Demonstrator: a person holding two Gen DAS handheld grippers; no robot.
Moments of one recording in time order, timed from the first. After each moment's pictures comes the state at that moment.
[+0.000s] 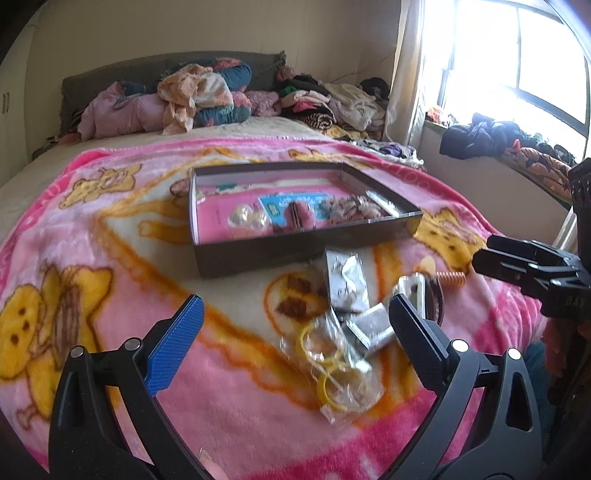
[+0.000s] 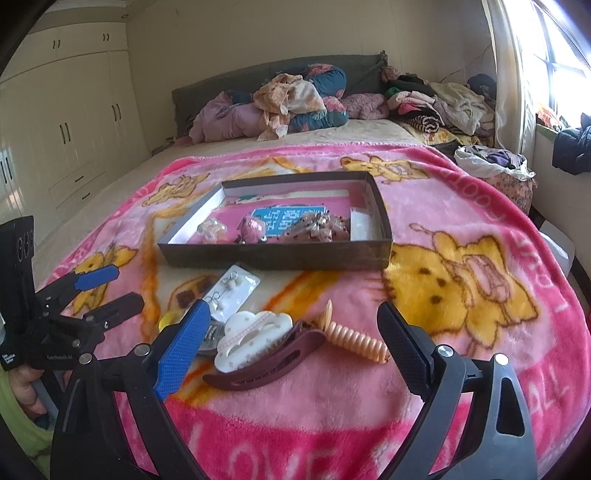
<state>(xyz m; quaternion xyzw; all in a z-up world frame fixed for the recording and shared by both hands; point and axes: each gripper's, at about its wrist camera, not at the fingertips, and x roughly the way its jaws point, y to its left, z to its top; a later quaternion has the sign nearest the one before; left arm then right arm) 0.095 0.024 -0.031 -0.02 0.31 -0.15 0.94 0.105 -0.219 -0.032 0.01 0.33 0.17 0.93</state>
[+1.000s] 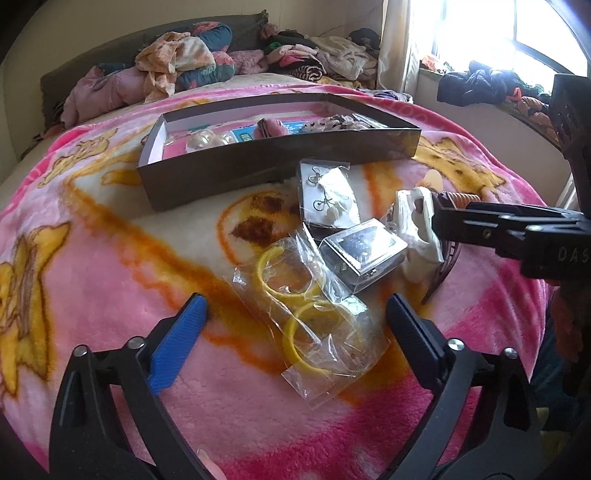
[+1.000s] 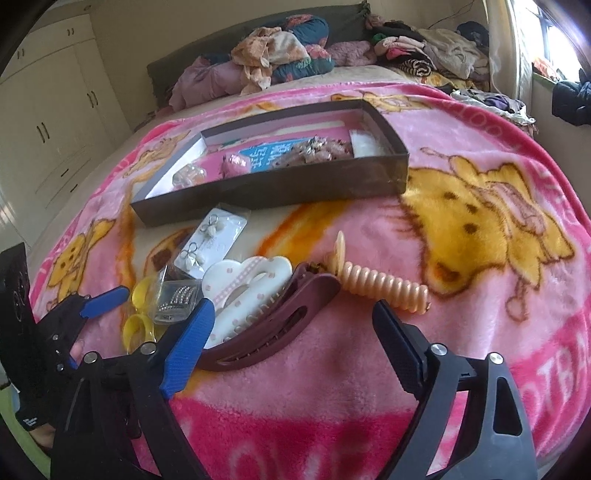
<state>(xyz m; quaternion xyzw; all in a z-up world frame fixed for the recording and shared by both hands) 0.098 -0.010 -0.082 0.04 0.38 -0.15 0.91 0.131 -0.205 -0.083 0.04 0.42 0.15 0.89</state>
